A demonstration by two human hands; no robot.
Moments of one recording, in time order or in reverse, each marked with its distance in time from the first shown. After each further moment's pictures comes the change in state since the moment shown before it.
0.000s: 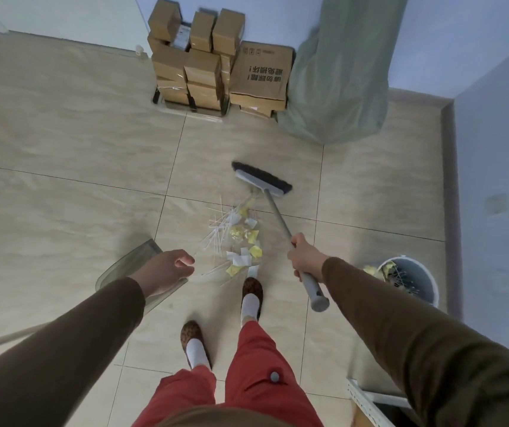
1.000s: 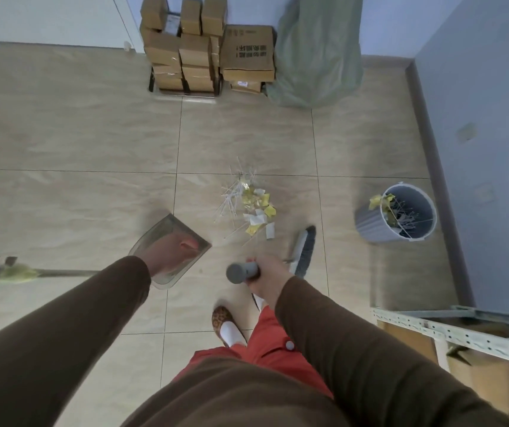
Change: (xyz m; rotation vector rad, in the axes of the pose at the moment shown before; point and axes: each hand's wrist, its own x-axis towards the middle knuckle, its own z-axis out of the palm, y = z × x) left_hand -0.139 -0.160 0.008 0.106 -0.043 0.186; right_hand -0.135 0.024 0.335 1.376 0.122 0.356
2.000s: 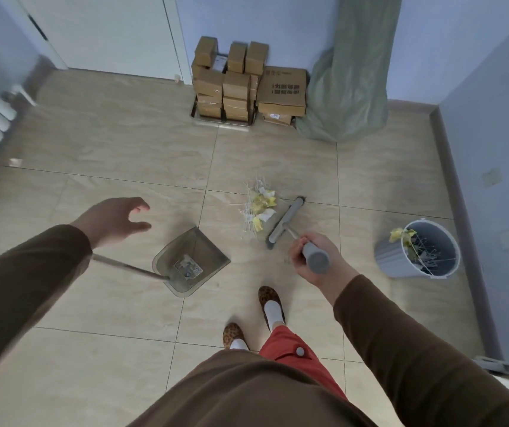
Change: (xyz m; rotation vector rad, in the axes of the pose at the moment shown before) left_hand -0.089 -0.064 -0.134 0.346 0.327 -0.081; right_hand -0.080 -0.064 -0.018 0.246 -0.427 0.001
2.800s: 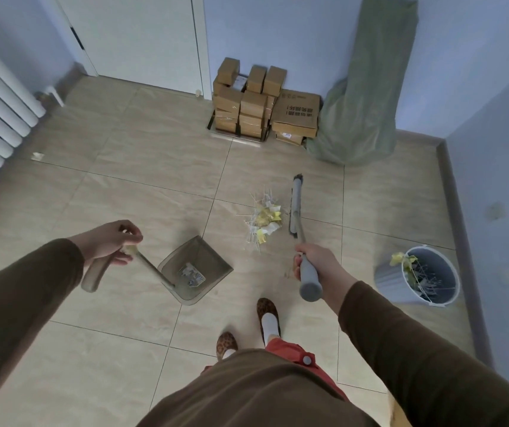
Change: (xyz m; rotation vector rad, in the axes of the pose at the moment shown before) left_hand -0.040 -0.031 0.029 -0.776 -0.100 -0.385; right_hand -0.030 0.011 0.013 -0.644 0.124 -0.175
